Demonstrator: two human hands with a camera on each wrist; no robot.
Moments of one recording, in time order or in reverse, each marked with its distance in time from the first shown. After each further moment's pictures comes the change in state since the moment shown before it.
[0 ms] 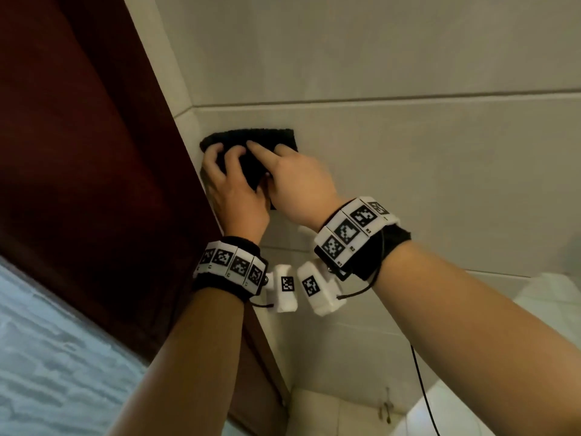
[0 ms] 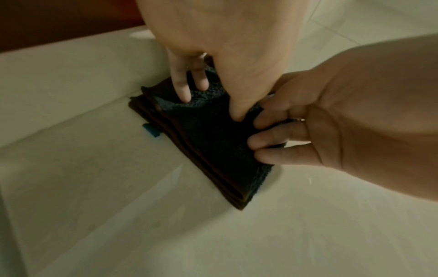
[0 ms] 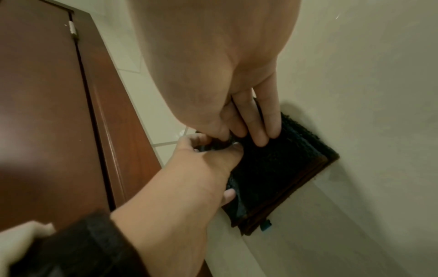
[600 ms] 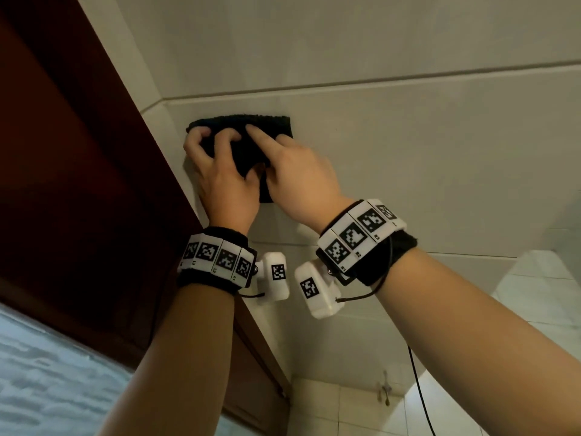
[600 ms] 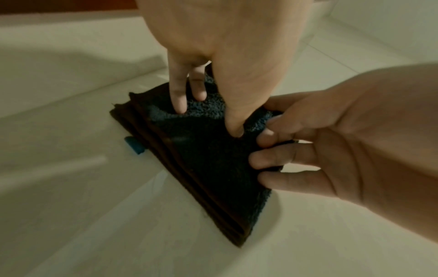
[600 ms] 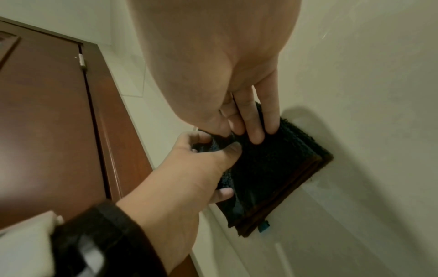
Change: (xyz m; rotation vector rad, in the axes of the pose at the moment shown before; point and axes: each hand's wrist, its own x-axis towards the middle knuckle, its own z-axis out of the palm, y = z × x) left_hand 0.007 0.018 -0.004 -0.014 -0.028 0.082; right_hand -0.019 0.013 -0.009 0.108 0.069 0.107
